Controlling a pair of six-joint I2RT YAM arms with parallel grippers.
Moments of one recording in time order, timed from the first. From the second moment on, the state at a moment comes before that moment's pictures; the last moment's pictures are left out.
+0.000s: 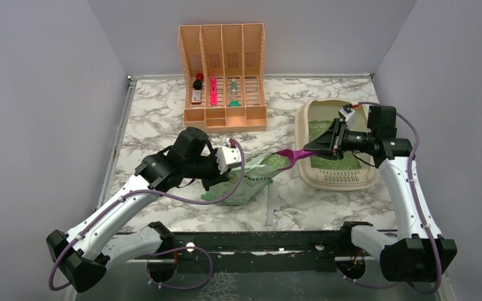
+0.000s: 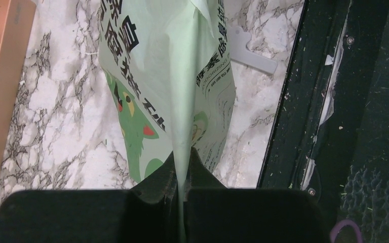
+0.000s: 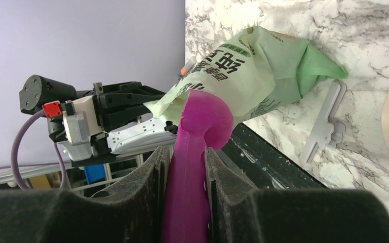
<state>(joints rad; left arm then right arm) -0.72 0.98 1.01 -0.77 0.46 0.41 -0.03 1.09 1.07 -0.78 -1.04 0.60</state>
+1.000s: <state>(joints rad) -0.72 1.00 1.02 -0.77 0.47 0.41 0.05 1.08 0.82 -0.43 -1.07 0.84</state>
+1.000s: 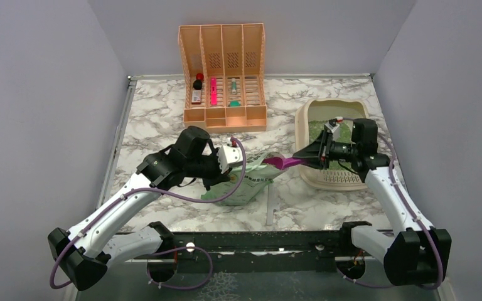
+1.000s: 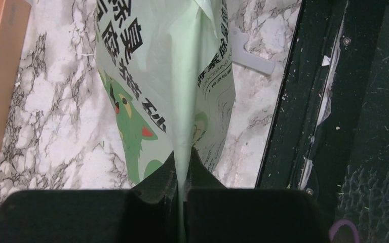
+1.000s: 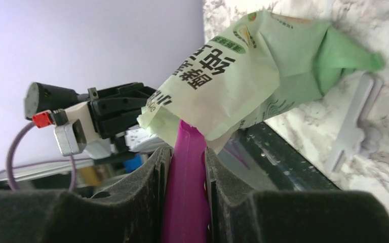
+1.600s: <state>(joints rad) -0.72 1.00 1.02 -0.77 0.47 0.41 -0.20 0.94 0.43 0.42 -1.35 1.52</state>
